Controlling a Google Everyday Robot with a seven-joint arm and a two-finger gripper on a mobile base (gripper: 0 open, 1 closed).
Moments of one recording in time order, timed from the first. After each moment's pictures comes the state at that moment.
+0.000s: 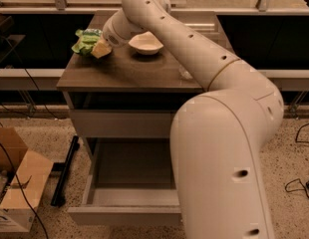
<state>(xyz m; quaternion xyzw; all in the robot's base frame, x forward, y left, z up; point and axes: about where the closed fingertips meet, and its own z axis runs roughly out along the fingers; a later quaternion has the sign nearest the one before) 0.818 0.166 0.862 -0.56 0.70 0.13 0.42</state>
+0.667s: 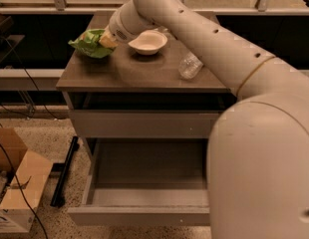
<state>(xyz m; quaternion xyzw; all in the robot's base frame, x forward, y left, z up) 0.783 0.147 0.903 -0.57 0.68 0.12 0.45</state>
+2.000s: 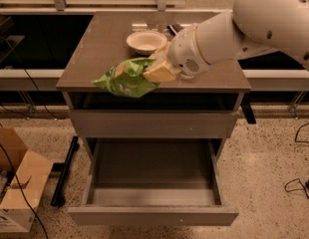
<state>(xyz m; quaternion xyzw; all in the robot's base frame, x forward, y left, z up) 0.571 0.000 0.934 -0.59 0.66 0.18 0.42</state>
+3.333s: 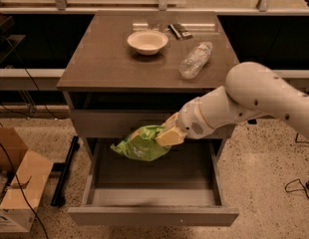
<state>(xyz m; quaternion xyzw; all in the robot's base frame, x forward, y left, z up) 0.501 -0.030 0.770 -0.53 0.75 0.28 0.28</state>
